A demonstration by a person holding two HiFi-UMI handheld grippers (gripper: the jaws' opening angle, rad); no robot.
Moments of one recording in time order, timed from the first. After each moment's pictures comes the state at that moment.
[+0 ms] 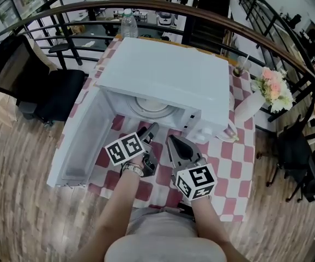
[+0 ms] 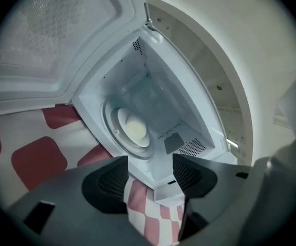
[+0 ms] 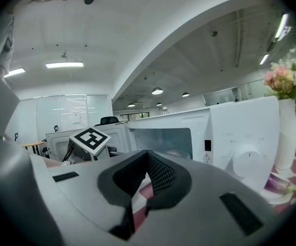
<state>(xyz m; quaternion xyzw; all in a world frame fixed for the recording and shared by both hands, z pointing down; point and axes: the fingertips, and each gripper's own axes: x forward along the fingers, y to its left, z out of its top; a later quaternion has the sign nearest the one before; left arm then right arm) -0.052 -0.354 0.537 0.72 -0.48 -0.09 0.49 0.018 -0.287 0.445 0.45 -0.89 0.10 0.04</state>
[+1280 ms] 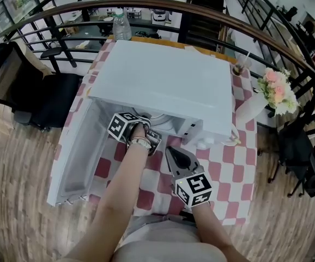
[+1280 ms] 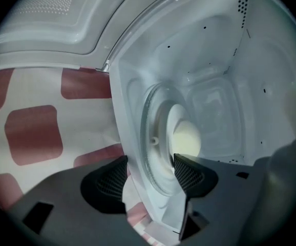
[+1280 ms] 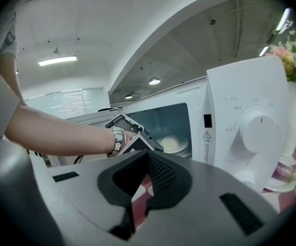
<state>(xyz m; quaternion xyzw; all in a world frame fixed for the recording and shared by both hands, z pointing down) -0.078 -0.423 0.622 0.44 -0.56 -0.09 0.70 0.014 -0.299 0.490 0.45 -0.88 0.14 0.08</state>
